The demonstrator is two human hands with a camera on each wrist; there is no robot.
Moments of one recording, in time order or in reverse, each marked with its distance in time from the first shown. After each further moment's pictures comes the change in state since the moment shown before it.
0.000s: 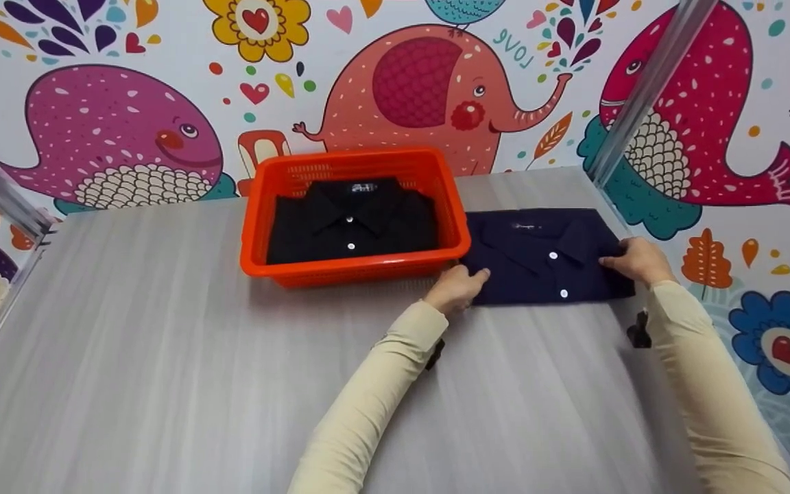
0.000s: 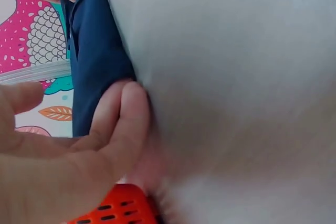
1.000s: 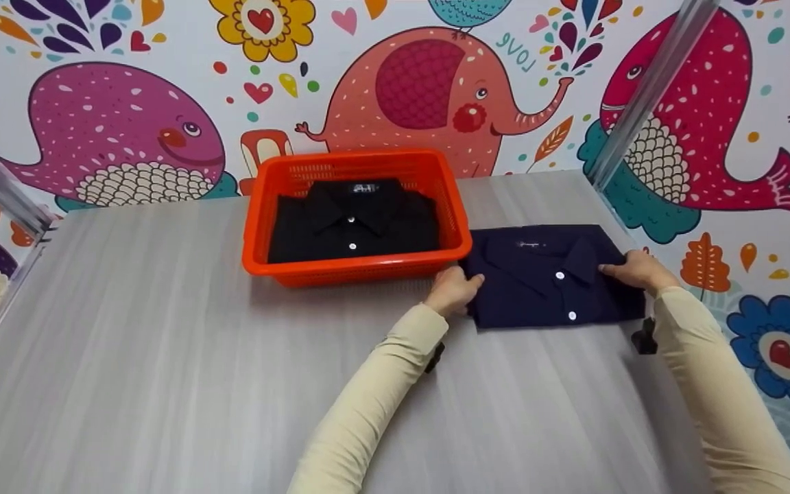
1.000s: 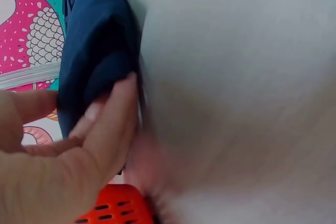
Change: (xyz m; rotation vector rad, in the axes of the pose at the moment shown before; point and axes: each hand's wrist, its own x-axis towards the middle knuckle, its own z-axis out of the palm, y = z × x) left_hand -0.002 -0.005 0.000 -0.011 0.108 0.030; right_hand -0.011 -0.003 -0.005 0.008 -0.200 0.061
